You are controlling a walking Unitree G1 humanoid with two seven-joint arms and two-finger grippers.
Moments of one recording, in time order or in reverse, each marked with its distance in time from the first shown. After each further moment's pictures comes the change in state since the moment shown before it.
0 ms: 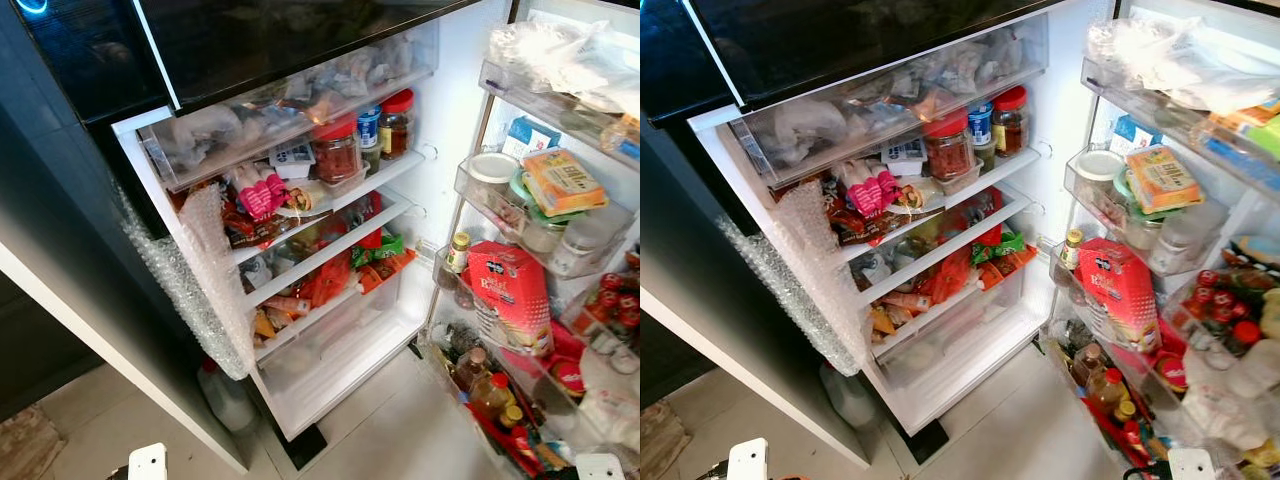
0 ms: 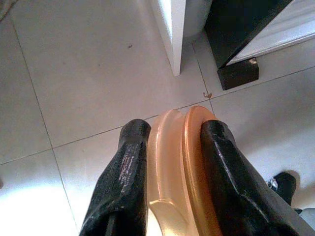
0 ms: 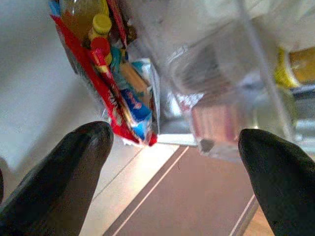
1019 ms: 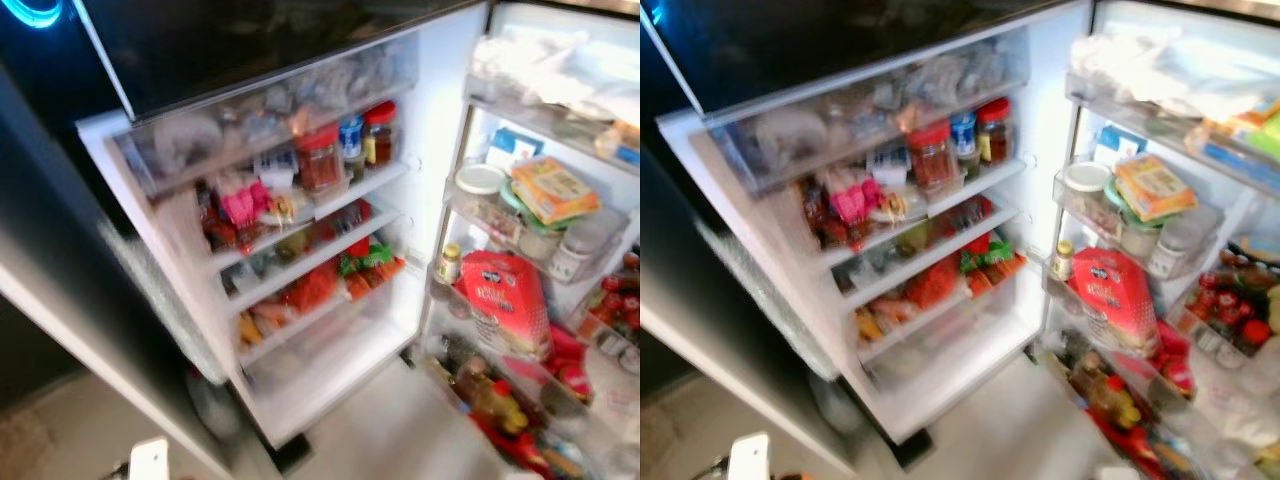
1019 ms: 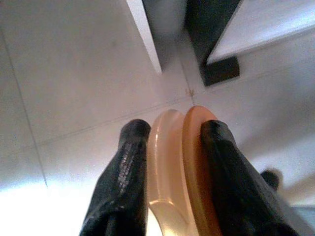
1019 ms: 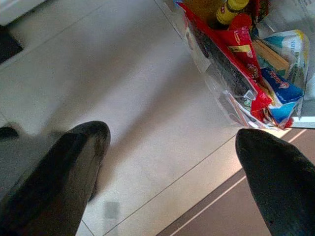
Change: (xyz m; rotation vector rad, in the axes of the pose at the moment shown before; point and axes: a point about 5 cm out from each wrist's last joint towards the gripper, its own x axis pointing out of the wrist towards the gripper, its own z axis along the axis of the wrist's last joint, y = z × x) left arm -0.001 0.005 -0.002 0.025 0.006 0.015; right arm -0.026 0.096 -0.011 0.101 0.079 0.400
